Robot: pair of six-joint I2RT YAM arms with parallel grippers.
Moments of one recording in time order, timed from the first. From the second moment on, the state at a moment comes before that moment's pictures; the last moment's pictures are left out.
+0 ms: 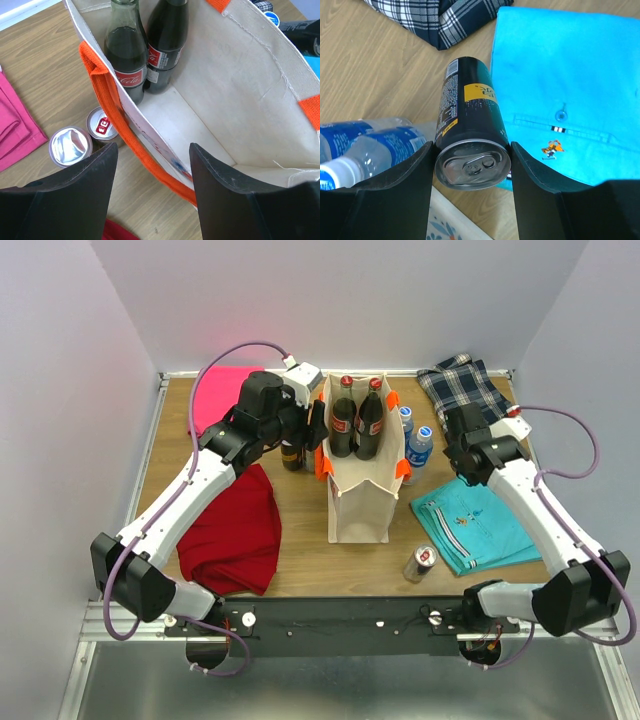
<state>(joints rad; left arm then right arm) -0.54 1.39 1.40 -0.45 0.21 -0.08 0.32 1.28 1.19 -0.92 0.67 1.08</state>
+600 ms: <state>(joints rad) -0.54 1.39 1.39 -0.45 0.18 -0.08 0.16 1.44 1.21 -0.78 0.46 0.96</state>
